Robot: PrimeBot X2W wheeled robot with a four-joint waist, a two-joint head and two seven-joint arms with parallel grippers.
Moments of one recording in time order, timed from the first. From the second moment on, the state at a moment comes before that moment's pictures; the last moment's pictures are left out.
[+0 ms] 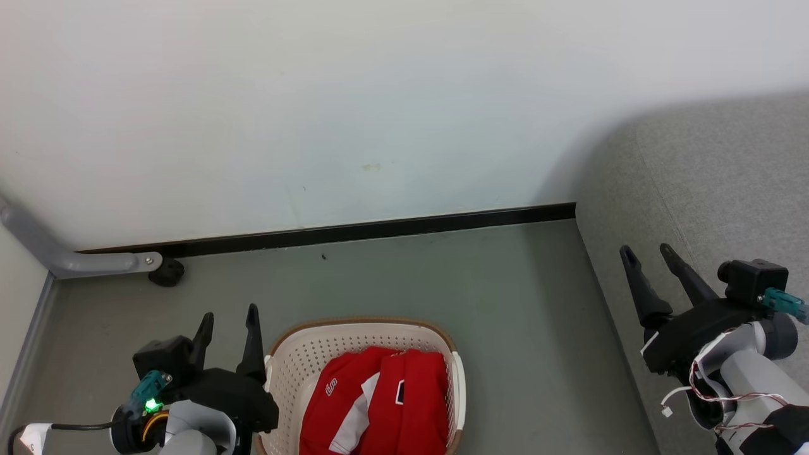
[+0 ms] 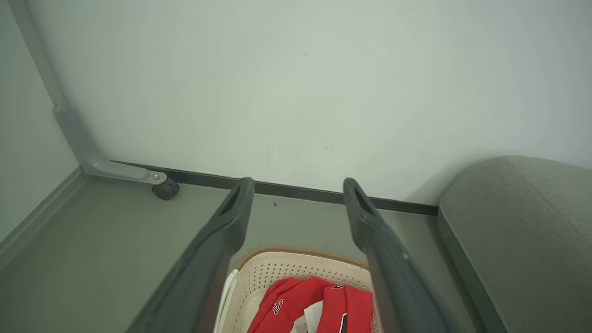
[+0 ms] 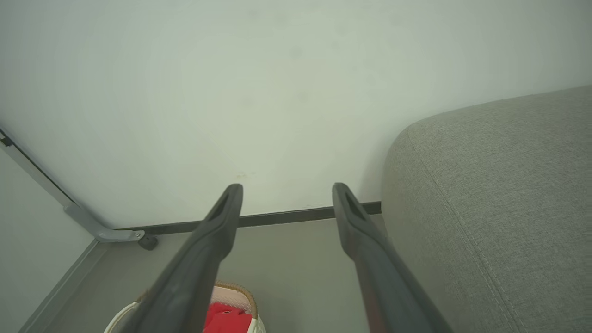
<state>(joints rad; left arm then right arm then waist) -0.28 0.13 -0.24 0.59 -0.58 0.05 -0.20 -0.44 -0.30 0.45 0.65 0.68 0.11 -0.20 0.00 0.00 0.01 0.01</state>
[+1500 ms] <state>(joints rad) -0.28 0.06 -0.21 0.56 -0.34 0.06 -0.25 -0.48 -0.37 0.36 0.54 0.47 0.08 -0.25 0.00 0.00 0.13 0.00</state>
